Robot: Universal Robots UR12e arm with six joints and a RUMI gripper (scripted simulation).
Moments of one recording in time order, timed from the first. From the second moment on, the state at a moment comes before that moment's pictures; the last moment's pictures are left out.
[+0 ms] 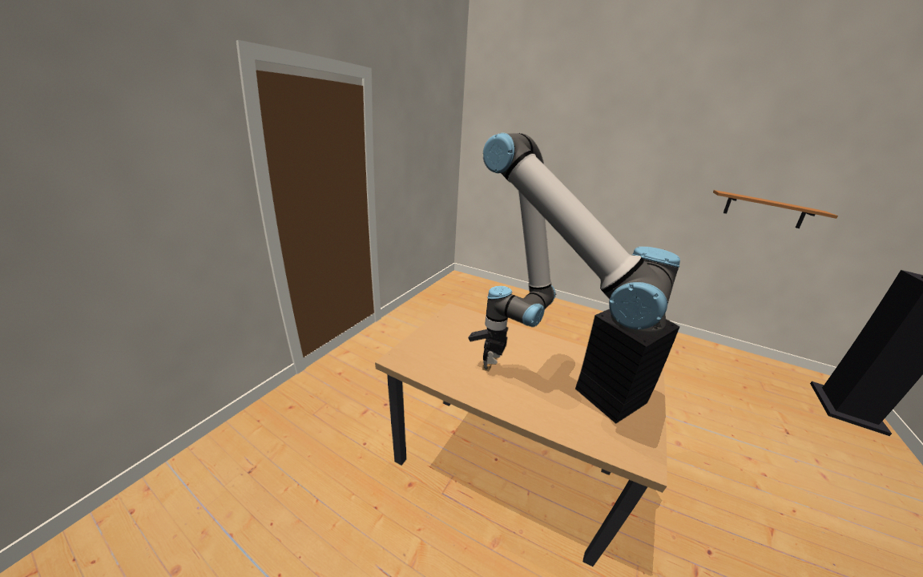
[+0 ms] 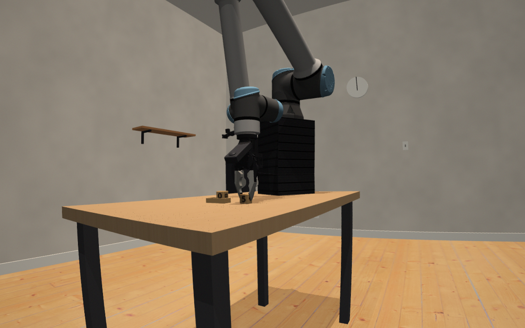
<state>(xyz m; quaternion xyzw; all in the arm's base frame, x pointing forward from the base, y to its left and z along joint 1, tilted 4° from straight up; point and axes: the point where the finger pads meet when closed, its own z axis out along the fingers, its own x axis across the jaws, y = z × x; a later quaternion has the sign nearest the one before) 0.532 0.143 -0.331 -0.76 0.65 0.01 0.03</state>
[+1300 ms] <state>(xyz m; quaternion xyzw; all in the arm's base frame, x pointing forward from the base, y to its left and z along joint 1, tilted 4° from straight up) 0.532 0.143 -0.329 -0.76 0.65 0.01 0.03</state>
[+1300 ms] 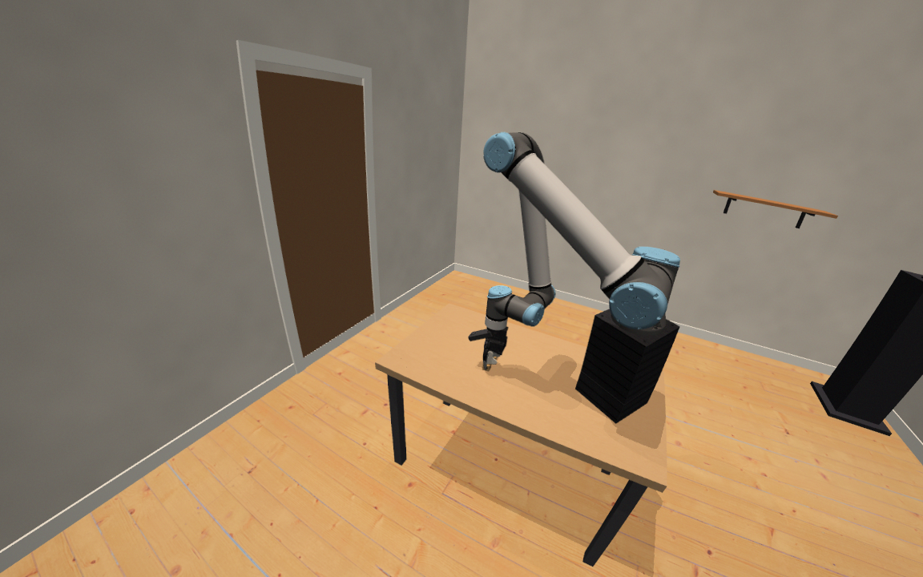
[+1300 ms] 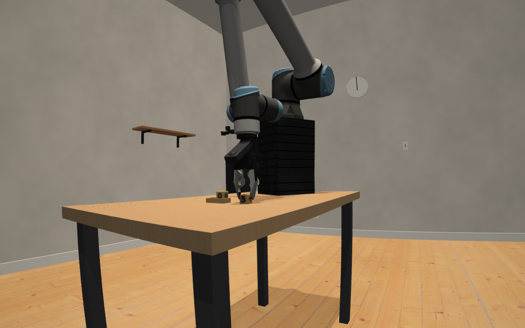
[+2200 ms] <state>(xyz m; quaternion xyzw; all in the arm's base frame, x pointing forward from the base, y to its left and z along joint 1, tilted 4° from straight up) 0.532 0.139 -0.241 -0.76 0.65 0.00 0.04</state>
